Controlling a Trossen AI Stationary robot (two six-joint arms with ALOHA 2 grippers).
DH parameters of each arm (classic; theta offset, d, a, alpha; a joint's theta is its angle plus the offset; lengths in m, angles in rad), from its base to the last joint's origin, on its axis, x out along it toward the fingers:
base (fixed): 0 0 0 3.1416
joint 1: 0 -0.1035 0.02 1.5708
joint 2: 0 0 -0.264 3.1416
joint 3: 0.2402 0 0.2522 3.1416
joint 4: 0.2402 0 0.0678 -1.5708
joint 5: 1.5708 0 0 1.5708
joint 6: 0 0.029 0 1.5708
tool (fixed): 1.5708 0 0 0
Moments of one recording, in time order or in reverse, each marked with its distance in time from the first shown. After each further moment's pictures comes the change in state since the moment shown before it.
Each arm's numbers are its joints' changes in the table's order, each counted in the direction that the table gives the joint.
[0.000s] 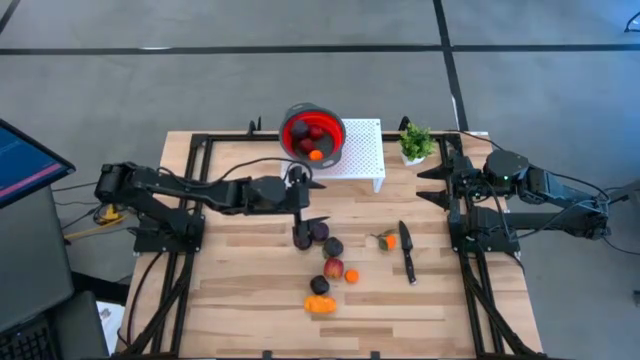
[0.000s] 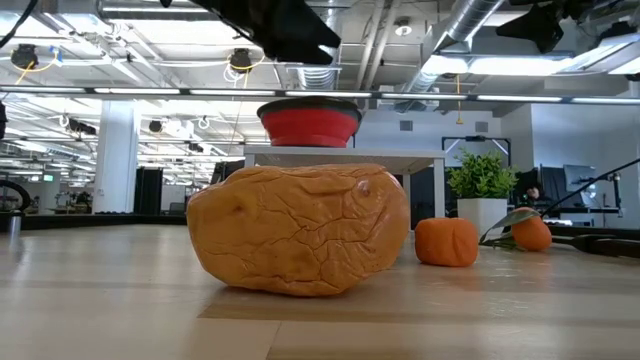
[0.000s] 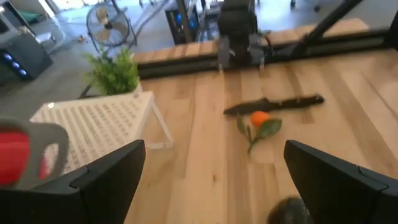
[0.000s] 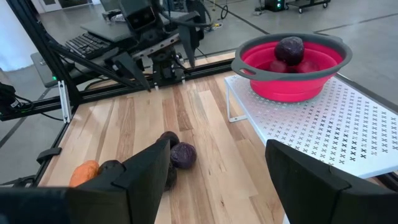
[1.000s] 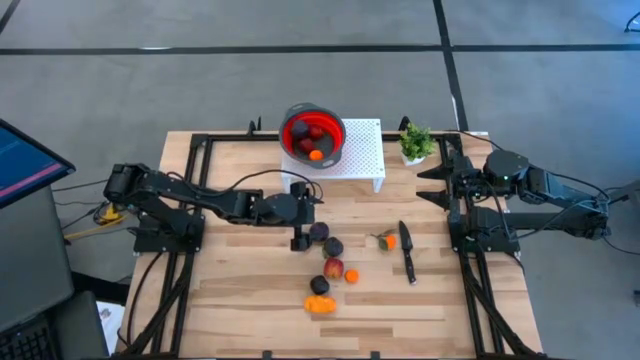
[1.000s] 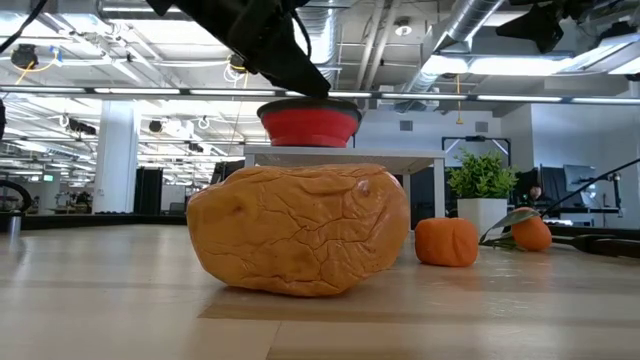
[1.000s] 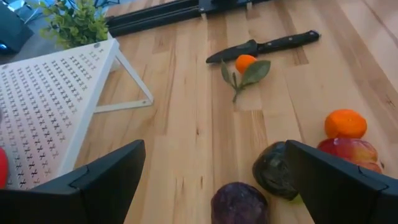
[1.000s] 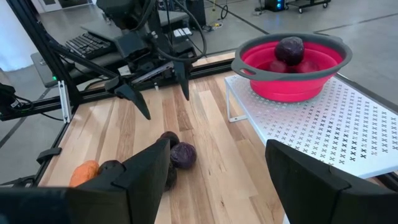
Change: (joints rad) left arm 0.057 0.084 -0.001 0.111 -0.046 0.001; right arm 0.000 0.000 0.000 0.000 0.000 0.000
